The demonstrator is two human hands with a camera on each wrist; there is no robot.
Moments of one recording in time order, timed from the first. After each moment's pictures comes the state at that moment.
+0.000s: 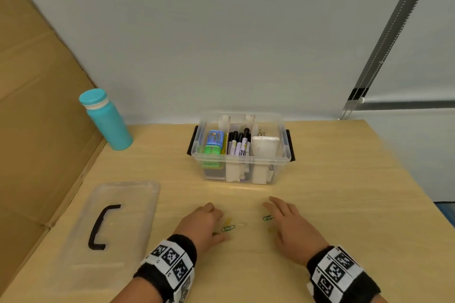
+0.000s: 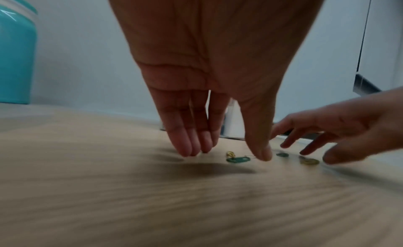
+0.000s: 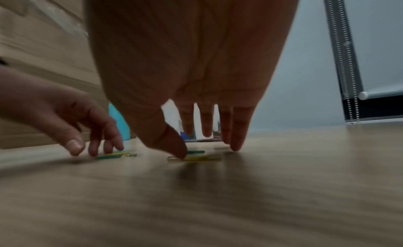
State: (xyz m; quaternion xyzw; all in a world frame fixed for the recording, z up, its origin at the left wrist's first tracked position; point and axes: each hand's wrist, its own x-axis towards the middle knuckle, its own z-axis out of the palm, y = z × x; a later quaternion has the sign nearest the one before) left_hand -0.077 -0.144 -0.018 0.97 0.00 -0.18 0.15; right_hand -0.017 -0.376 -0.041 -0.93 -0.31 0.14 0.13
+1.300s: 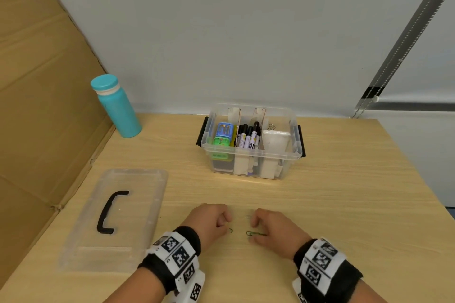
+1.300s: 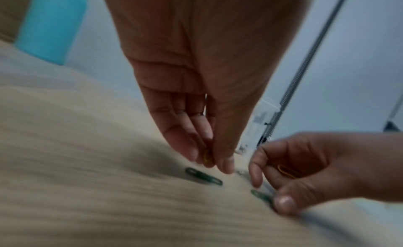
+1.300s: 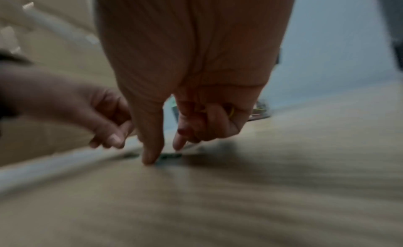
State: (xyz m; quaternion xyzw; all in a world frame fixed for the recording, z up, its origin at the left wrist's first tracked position) left_hand -0.088 -0.139 -0.025 0.94 0.04 -0.15 0.31; right_hand -0.023 -0.336 -0.044 -0.88 -0.30 0.26 0.25
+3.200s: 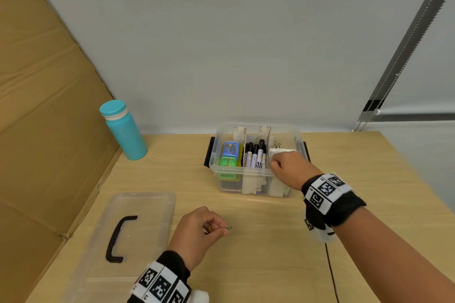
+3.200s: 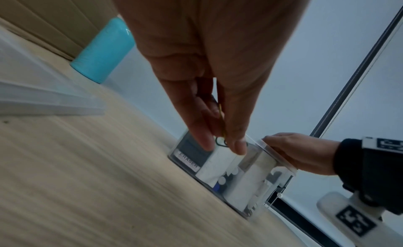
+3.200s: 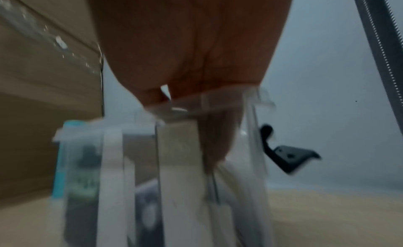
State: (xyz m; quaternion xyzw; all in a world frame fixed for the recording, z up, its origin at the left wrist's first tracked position) left_hand -0.103 -0.108 0.006 0.88 0.11 0.03 0.46; right_hand 0.095 -0.300 0.047 -0.94 -0.27 0.08 0.17
